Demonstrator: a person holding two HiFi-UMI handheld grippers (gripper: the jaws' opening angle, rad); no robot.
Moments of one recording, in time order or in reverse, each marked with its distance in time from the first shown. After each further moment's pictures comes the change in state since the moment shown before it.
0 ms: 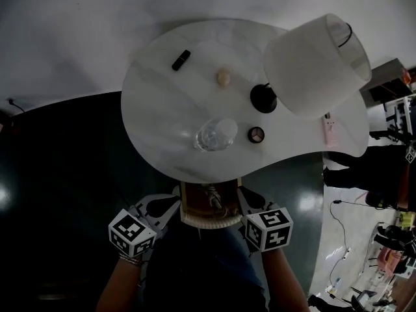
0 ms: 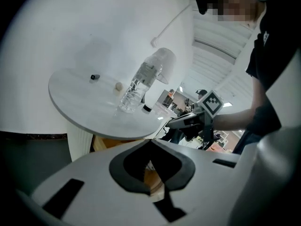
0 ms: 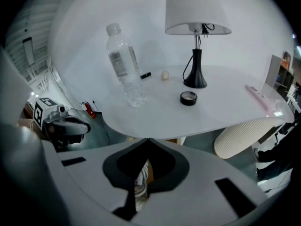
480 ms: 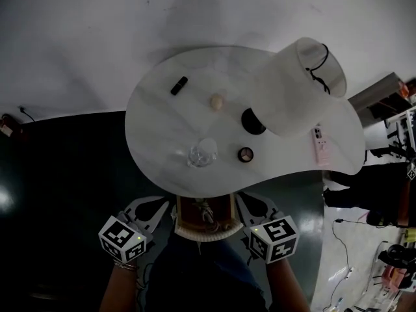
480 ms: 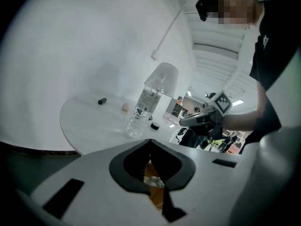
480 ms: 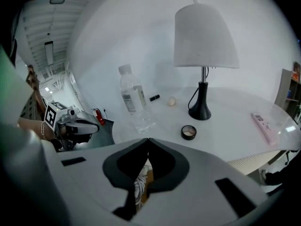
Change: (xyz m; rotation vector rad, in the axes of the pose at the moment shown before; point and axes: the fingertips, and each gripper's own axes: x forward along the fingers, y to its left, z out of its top) left arm -0.010 -0.001 0.067 0.074 -0.126 0.161; right arm -0.046 -0.010 0.069 -0.112 -0.166 0.106
